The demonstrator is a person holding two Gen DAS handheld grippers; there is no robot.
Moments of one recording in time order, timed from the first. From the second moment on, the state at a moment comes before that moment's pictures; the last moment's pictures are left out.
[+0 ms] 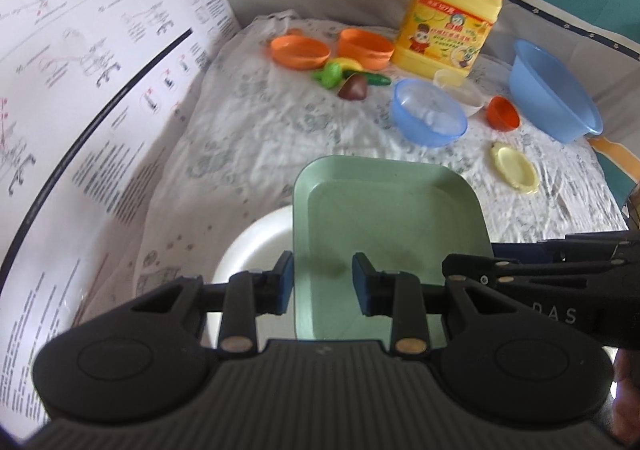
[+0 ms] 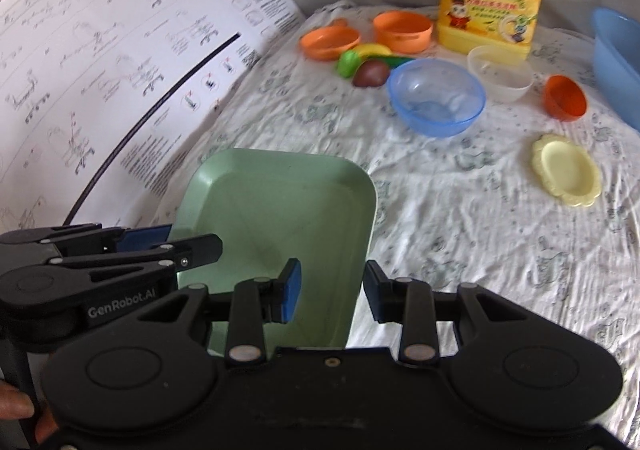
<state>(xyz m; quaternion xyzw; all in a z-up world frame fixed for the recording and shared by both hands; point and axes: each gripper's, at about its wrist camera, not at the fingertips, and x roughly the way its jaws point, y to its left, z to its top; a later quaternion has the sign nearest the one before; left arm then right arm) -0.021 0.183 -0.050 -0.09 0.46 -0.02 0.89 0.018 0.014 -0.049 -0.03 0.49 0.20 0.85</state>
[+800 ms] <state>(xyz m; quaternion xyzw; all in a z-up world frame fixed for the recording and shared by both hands) -0.025 0.200 -0.084 -0.08 0.50 0.00 0.86 0.020 0.040 -0.081 -0.06 0.54 0.22 0.81</state>
